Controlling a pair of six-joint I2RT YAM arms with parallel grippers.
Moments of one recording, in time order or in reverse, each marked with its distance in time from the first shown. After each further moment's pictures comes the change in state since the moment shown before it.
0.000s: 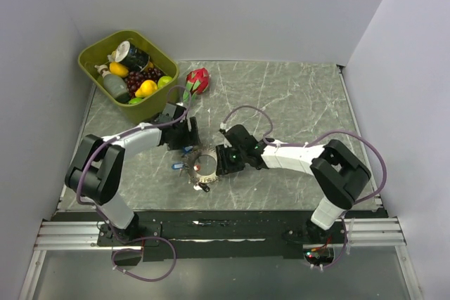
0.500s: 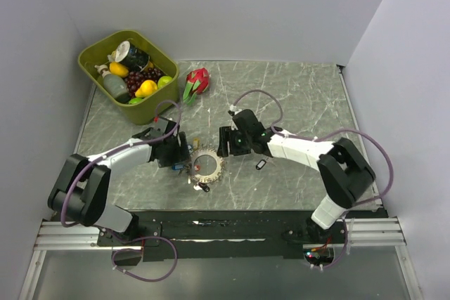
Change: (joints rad) left arm 0.000 -0.193 -0.189 -0.077 -0.055 -0.080; right arm -0.102 -0.042 0.076 -0.021 0.088 -0.023
